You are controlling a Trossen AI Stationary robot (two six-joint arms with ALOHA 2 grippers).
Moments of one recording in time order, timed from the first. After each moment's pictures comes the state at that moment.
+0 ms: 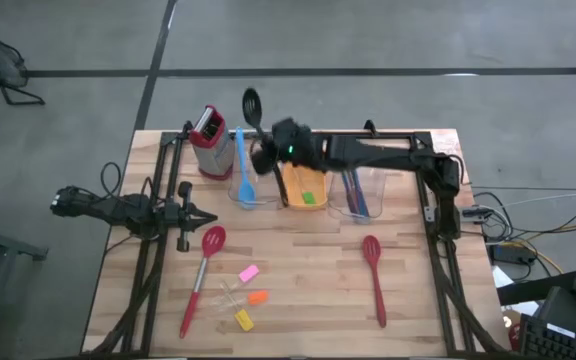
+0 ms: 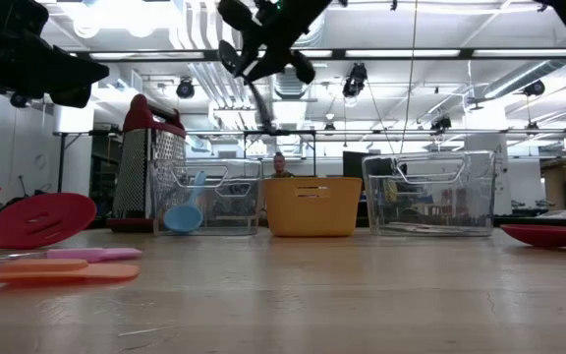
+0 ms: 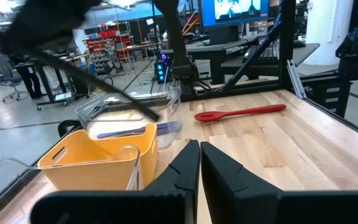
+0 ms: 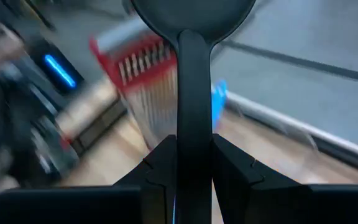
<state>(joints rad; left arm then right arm) -0.24 0.07 0.11 -0.11 -0.26 0.13 -0.18 1.97 1.87 -0.44 0.40 0.61</state>
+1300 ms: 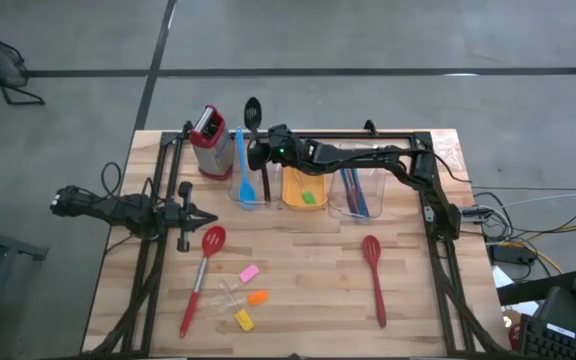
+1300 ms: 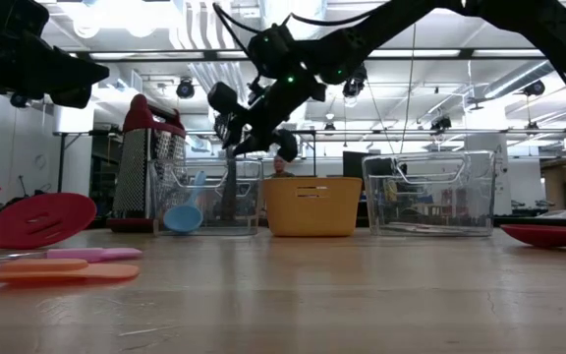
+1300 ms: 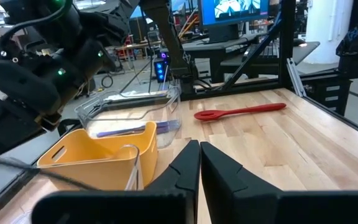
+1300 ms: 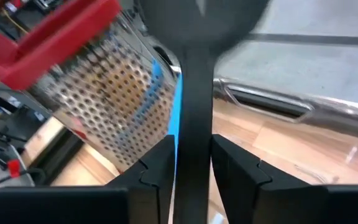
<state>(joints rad) -0.24 0.08 0.11 -0.11 -0.26 0.13 -0.29 2.16 1.68 0.01 0.31 0.70</state>
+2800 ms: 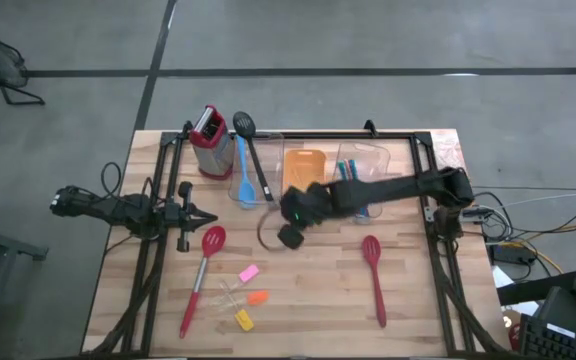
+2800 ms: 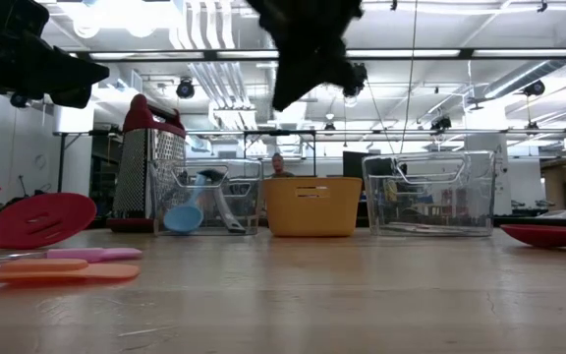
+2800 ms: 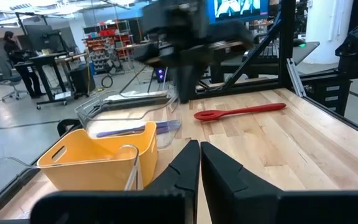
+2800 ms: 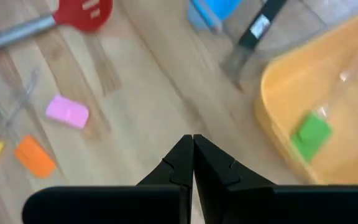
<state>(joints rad) -0.24 0.08 0.11 -0.11 -0.26 0.13 0.09 1.89 1.67 -0.82 0.20 0.64</state>
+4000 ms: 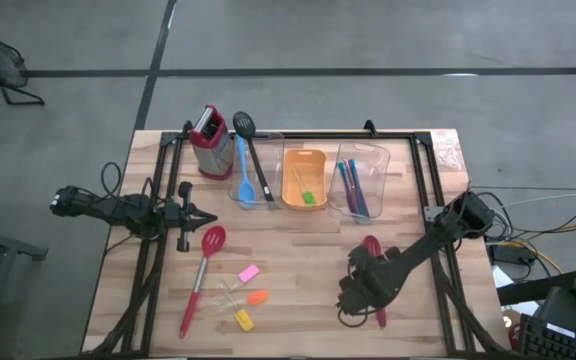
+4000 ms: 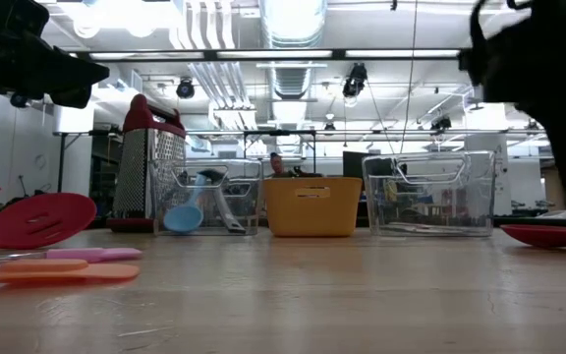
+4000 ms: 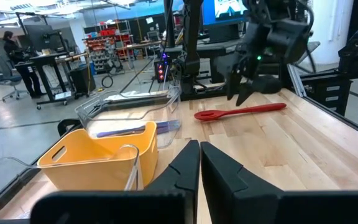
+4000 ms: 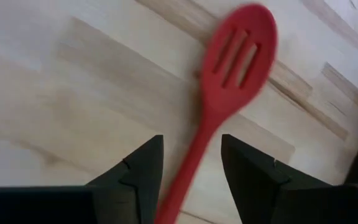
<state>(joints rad) -0.24 0.08 0.11 -0.11 -0.26 0.13 0.61 1.89 1.31 -1.28 0.20 1.70</state>
